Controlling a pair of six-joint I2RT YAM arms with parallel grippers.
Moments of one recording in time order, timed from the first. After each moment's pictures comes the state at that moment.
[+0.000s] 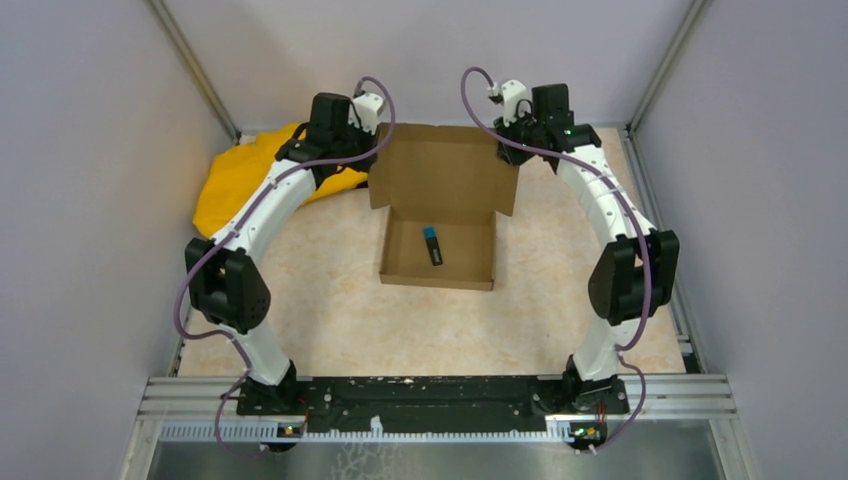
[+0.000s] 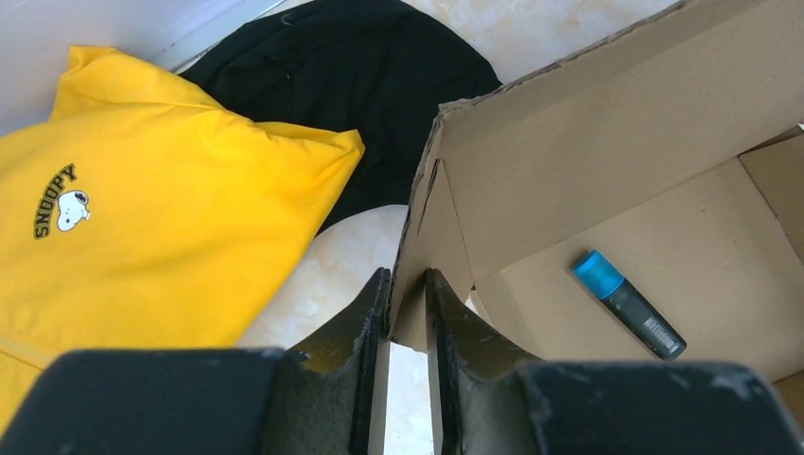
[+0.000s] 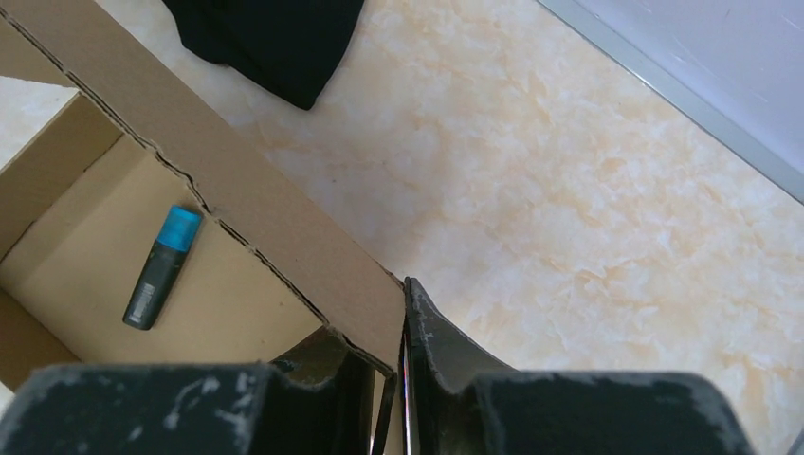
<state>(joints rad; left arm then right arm) -0.37 1.78 1.68 -0.49 0.09 0.16 0.23 1.77 1.70 -0.61 -0.32 -0.33</state>
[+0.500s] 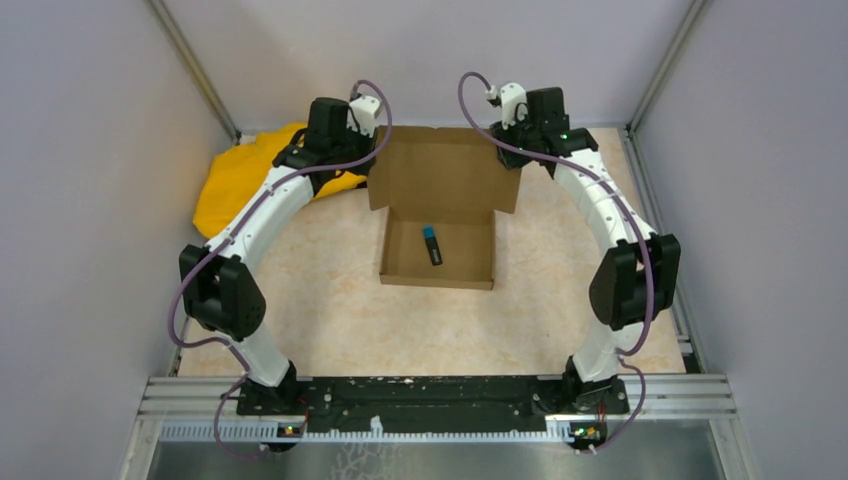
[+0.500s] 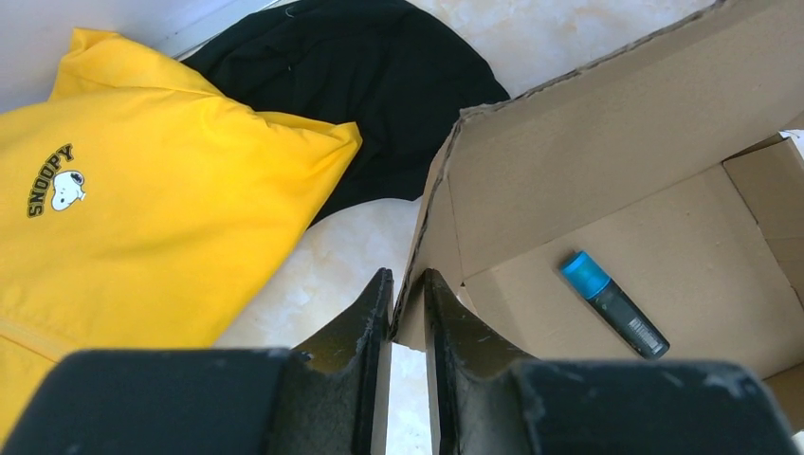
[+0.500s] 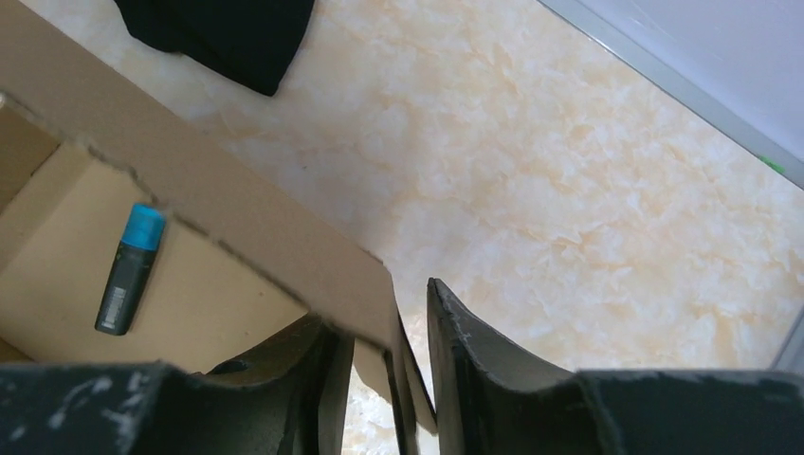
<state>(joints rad) -0.37 1.71 1.60 -0.45 0.06 0.12 0.26 1.74 1.67 -0.60 -0.18 -0.30</state>
